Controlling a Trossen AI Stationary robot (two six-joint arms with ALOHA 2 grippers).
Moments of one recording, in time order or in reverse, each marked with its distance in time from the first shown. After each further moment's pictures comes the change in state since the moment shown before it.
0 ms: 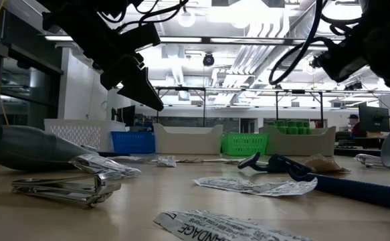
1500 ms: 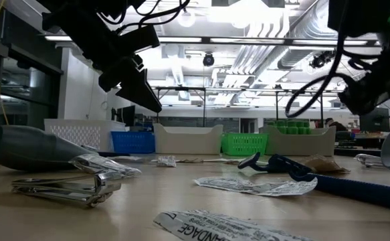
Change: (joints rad) left arm 0.000 0.000 0.000 -0.019 -0.001 0.001; right arm 0.026 0.000 -0.196 0.221 -0.081 0.101
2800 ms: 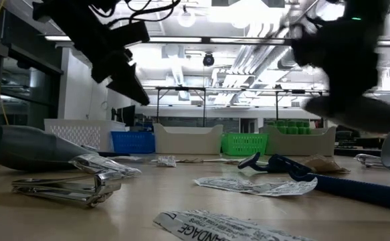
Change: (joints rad) left arm 0.000 -0.096 -0.003 -0.145 -0.071 -0.067; right arm -0.190 -0.244 0.010 0.071 0.363 -0.342
